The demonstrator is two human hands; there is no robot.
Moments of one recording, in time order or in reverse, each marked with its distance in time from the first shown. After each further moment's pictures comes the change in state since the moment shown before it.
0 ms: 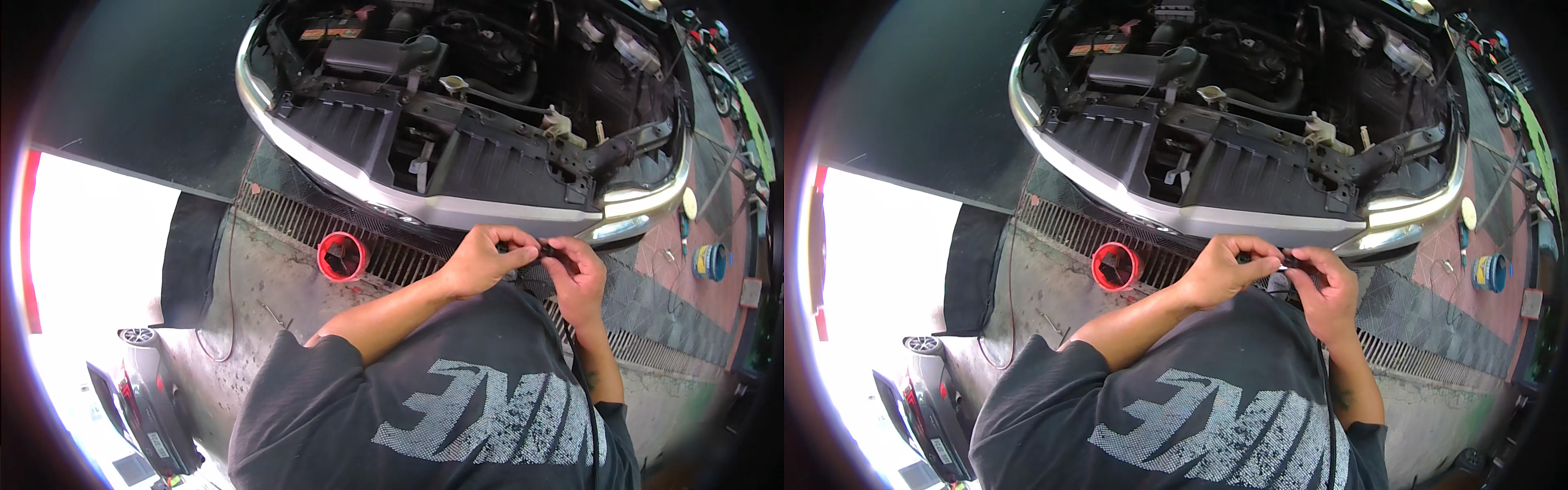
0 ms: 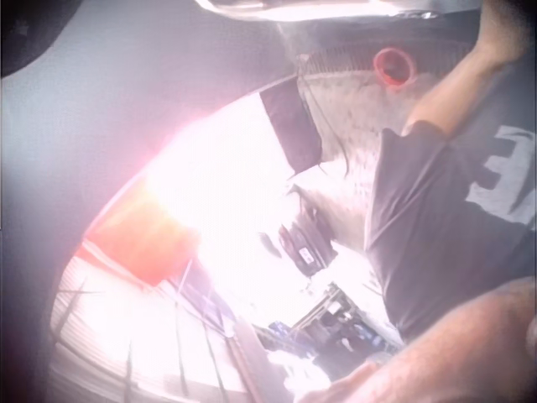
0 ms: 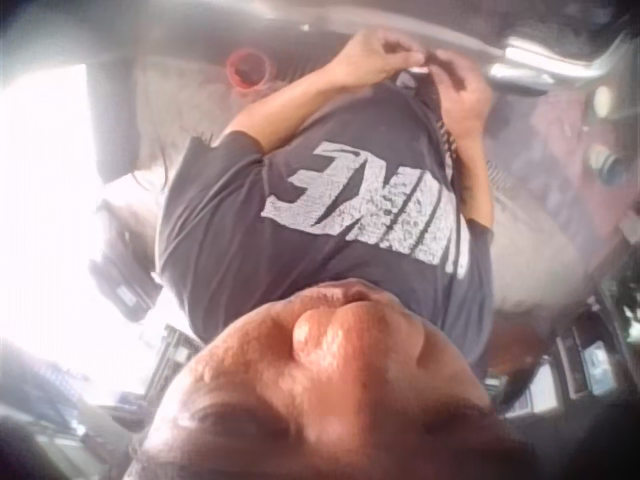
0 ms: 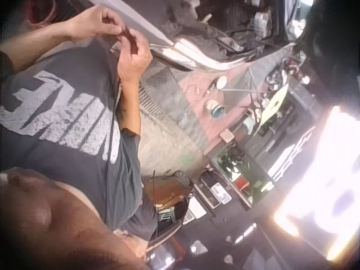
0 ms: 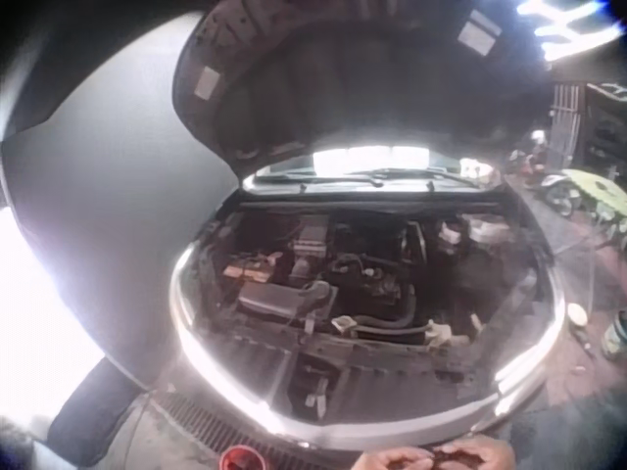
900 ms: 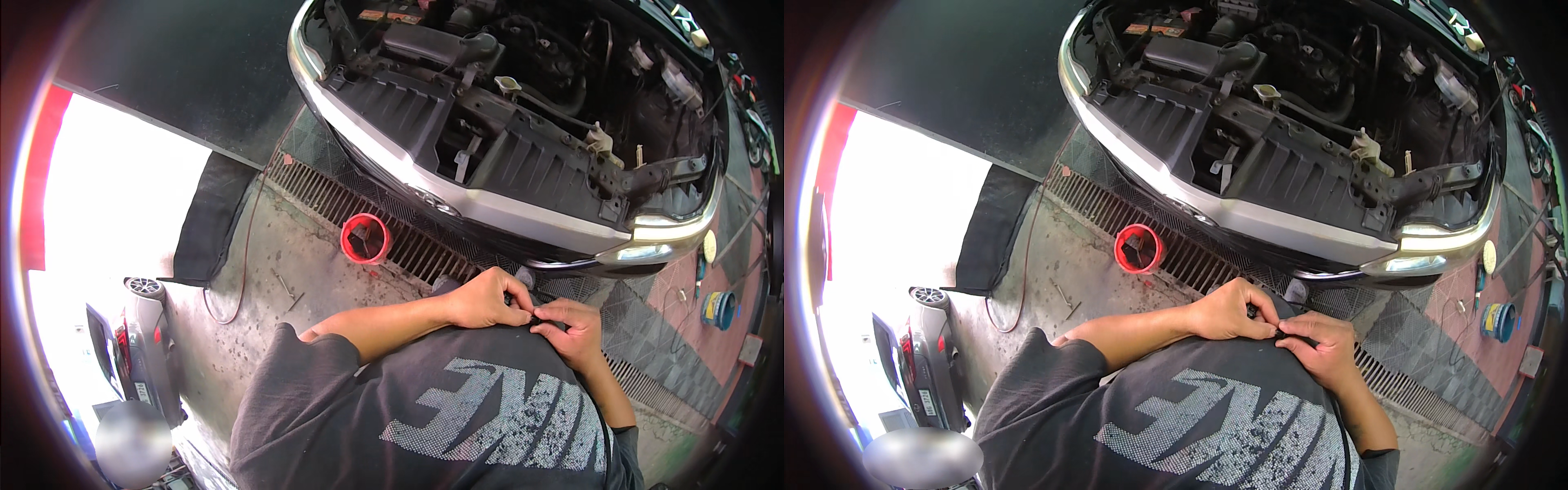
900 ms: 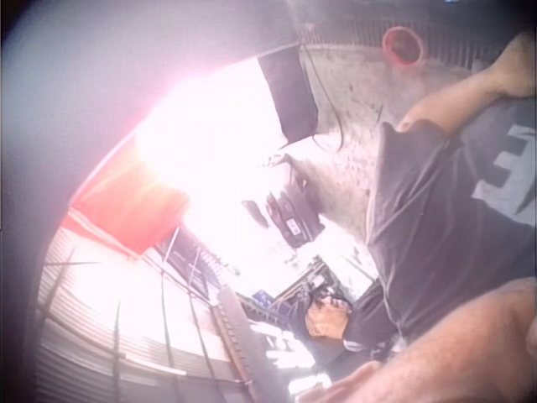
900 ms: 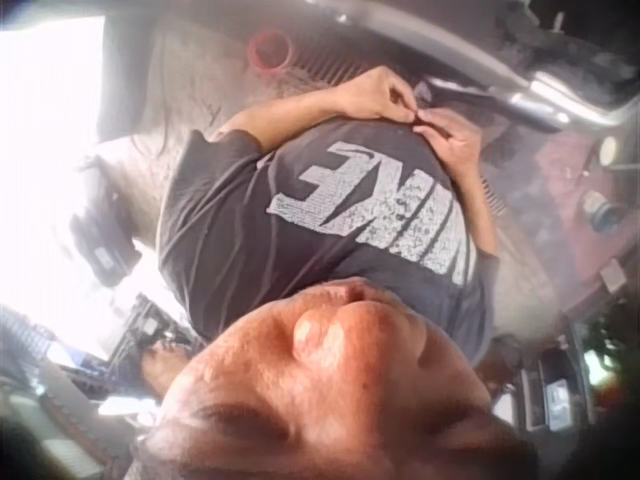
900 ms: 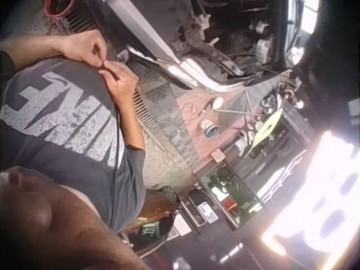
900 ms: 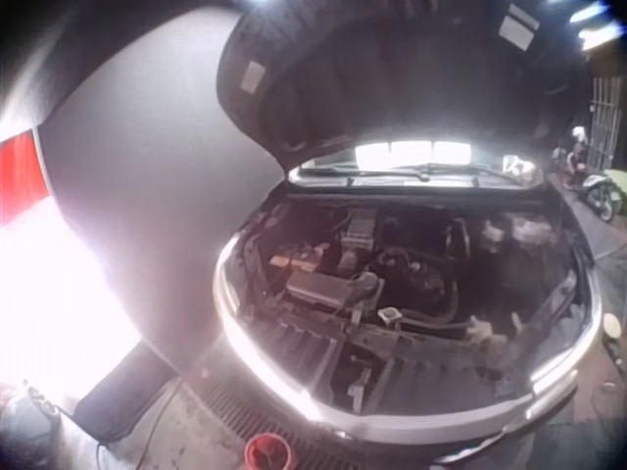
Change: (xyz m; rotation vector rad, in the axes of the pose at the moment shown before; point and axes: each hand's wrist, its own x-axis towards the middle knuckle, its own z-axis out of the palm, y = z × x) left_hand -0.068 -0.023 -0.016 0.188 -0.205 -0.100; right_hand -0.041 -0.011 0.006 -0.170 -0.423 -0.119
